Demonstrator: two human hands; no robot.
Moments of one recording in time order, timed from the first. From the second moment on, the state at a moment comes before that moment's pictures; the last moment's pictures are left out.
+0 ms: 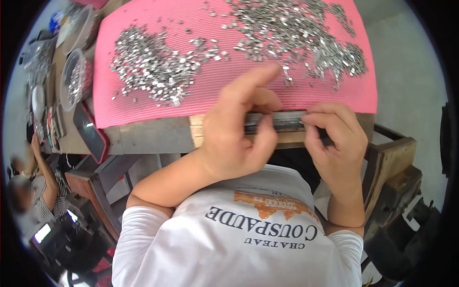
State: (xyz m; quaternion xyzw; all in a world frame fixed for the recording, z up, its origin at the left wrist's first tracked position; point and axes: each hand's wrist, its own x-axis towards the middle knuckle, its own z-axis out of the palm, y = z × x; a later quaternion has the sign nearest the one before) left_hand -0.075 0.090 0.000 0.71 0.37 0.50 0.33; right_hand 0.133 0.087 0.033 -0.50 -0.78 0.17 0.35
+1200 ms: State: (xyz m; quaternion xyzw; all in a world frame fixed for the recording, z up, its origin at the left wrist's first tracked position) left_hand -0.185 0.067 -0.005 0.70 0.59 0.39 0.04; right_hand 0.055 0.161 0.034 -0.18 -0.96 0.11 0.18
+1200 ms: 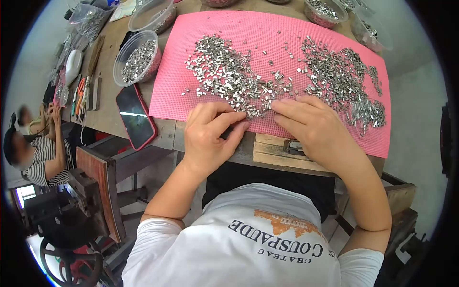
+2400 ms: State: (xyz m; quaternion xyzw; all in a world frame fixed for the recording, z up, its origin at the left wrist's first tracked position) left_hand -0.163 0.092 0.010 0.70 0.55 0.44 0.10; right_hand 0.077 0.130 0.038 -0.41 -0.81 0.19 0.37
